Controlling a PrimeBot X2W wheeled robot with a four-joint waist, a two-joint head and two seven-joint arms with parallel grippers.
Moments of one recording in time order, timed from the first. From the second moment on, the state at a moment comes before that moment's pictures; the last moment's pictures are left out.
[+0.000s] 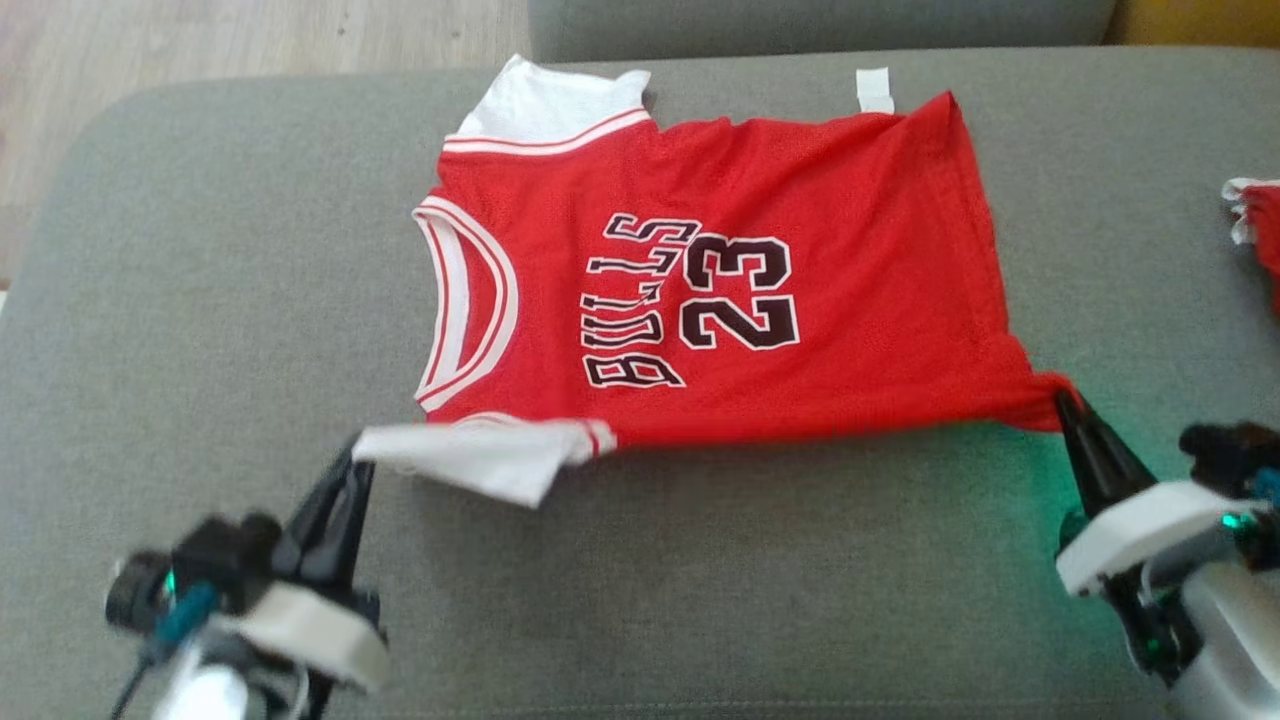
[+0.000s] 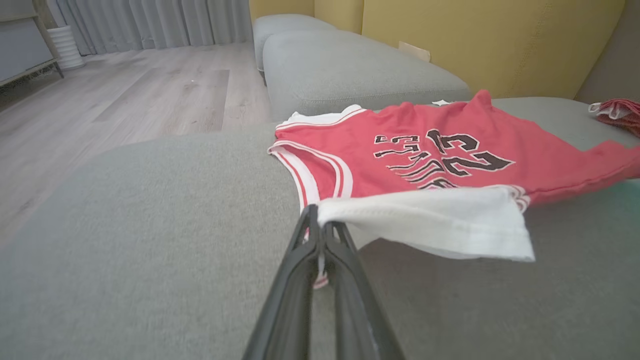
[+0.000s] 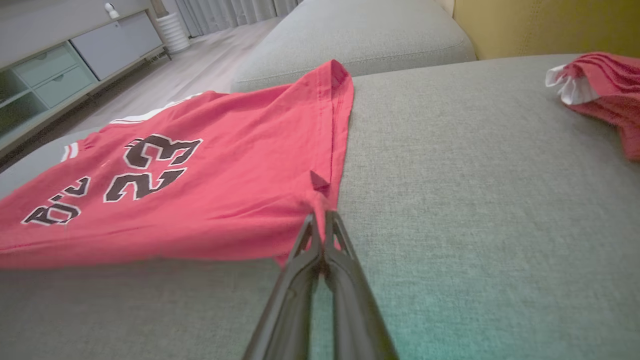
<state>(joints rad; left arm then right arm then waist) 0.03 0.30 -0.28 0.09 -0.26 -0.04 -0.20 -0.25 -0.41 0.37 0.59 0.63 0.13 -0.20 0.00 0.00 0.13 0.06</state>
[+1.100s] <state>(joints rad) -0.26 0.18 -0.22 0.31 -0.23 -0.07 -0.25 -0.54 -0.39 0.40 0.67 0.65 0.13 -0.25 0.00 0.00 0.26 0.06</state>
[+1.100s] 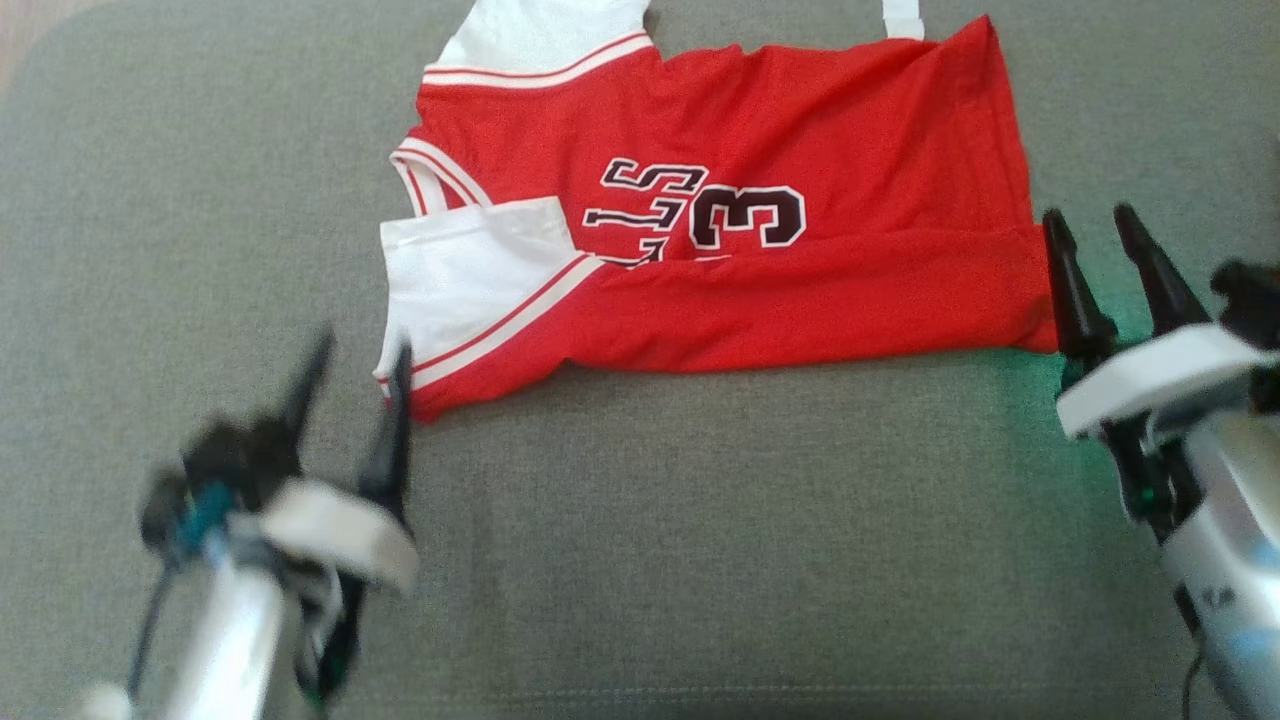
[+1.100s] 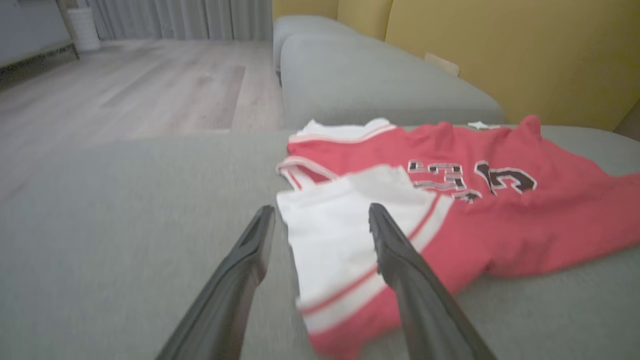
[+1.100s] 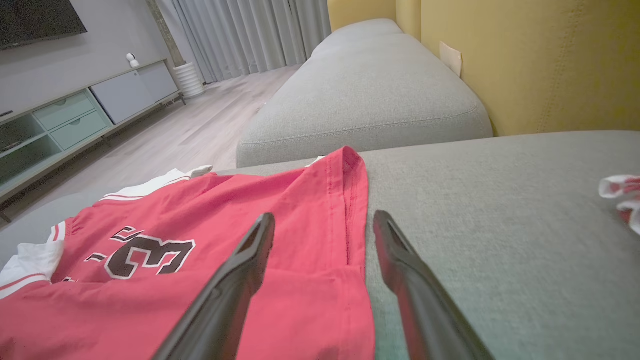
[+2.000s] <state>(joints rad) -0.24 0.08 -0.15 0.61 -0.29 -0.10 -0.25 -0.34 -0.30 0.29 0.61 0.59 0.13 -0.25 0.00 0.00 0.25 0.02</state>
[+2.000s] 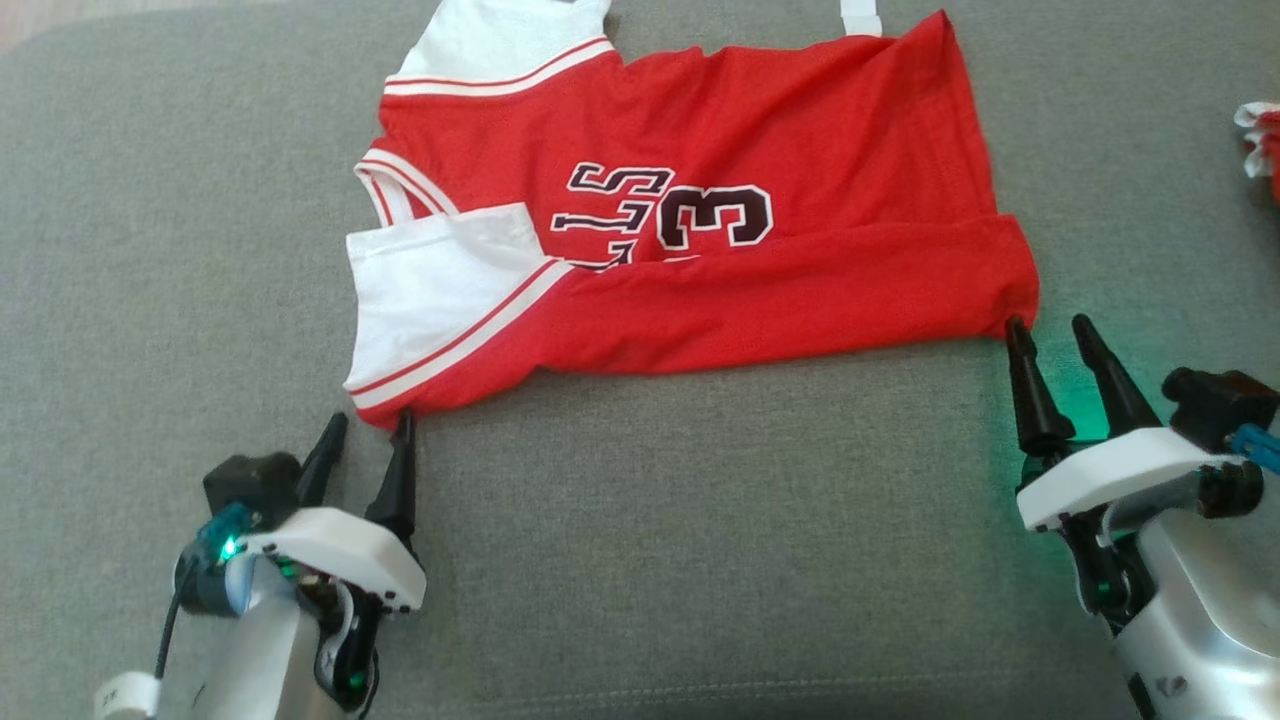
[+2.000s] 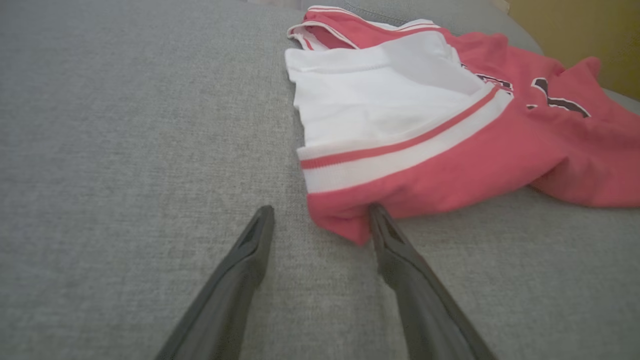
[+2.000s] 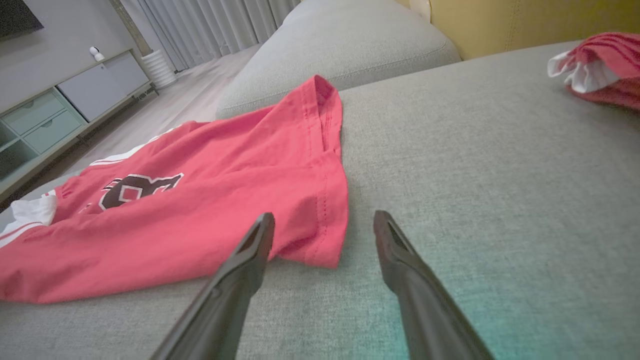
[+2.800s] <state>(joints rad) -0.27 0.12 -0.21 0.60 -0.28 -0.12 -0.25 -0.51 -0.28 0.40 0.87 0.68 0.13 -0.14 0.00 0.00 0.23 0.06</state>
